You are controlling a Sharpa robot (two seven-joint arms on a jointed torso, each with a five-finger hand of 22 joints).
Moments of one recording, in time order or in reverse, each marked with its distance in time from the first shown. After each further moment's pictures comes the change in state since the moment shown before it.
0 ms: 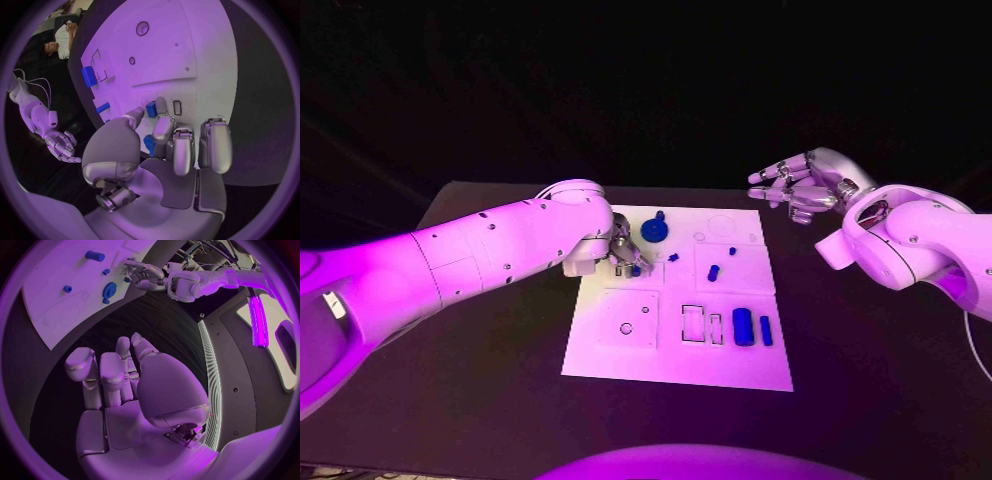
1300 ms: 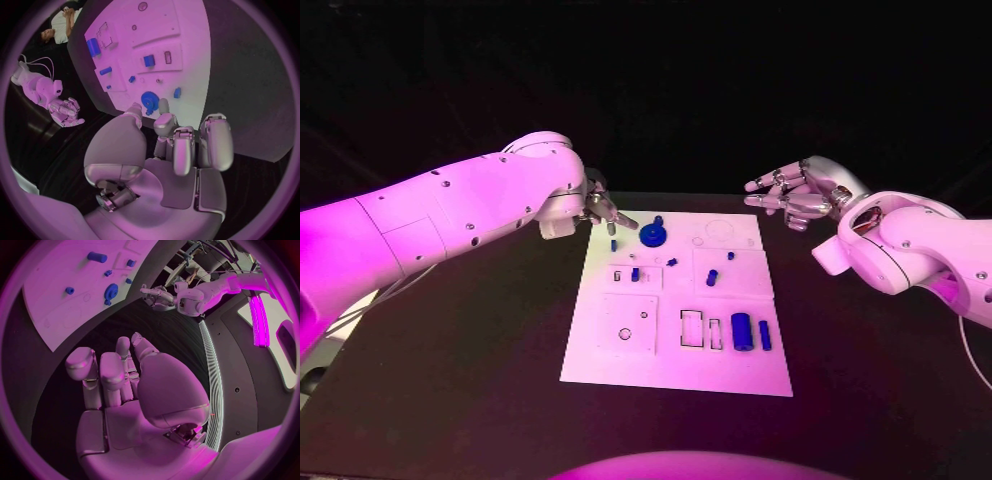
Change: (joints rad) left arm 0.118 -0.052 0.032 -0.027 0.035 -0.042 -0.002; left_hand 0.110 0.043 -0.247 0.040 -0.055 -0.042 0.023 -0.047 -0.030 -0.056 0.024 -0.083 -0.089 0.000 0.000 0.000 0.000 0.000 0.000 0.000 -0.053 0.000; right arm -0.005 0.009 -0.002 -0.016 0.004 0.010 -0.001; right_hand -0.002 -0.002 0.000 0.000 0.000 0.000 0.000 0.004 0.000 0.000 0.000 0.000 -0.001 0.000 0.000 -0.004 -0.002 0.000 -0.004 -0.004 -0.006 -0.006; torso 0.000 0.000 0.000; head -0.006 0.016
